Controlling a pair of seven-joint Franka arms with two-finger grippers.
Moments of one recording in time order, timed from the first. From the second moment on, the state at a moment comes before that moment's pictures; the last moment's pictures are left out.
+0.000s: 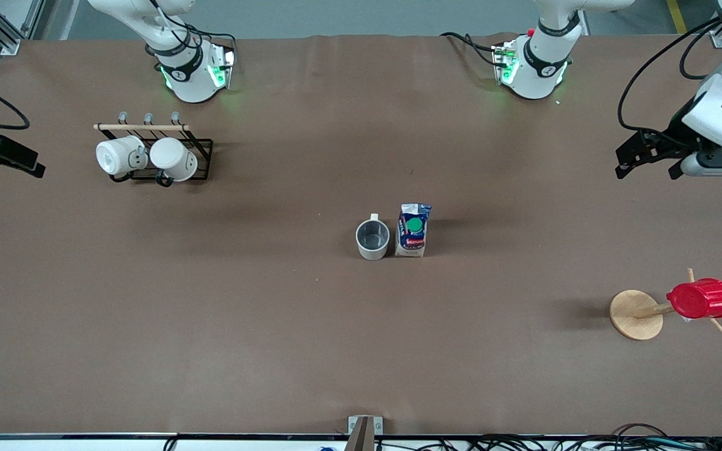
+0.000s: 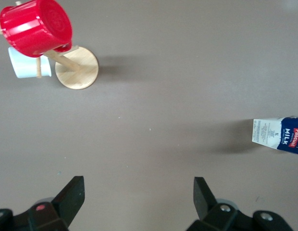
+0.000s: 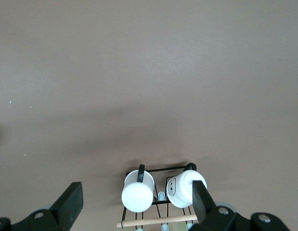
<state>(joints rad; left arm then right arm) -0.10 -0.14 0.02 -1.85 -0.02 1.81 -0.06 -0.03 0.07 -0.02 -1.44 0.00 1.44 0.07</state>
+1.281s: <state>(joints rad) -0.07 -0.02 0.00 -1.68 0.02 1.70 0.00 -0.03 0.07 -0.02 -1.44 0.00 1.44 0.07</state>
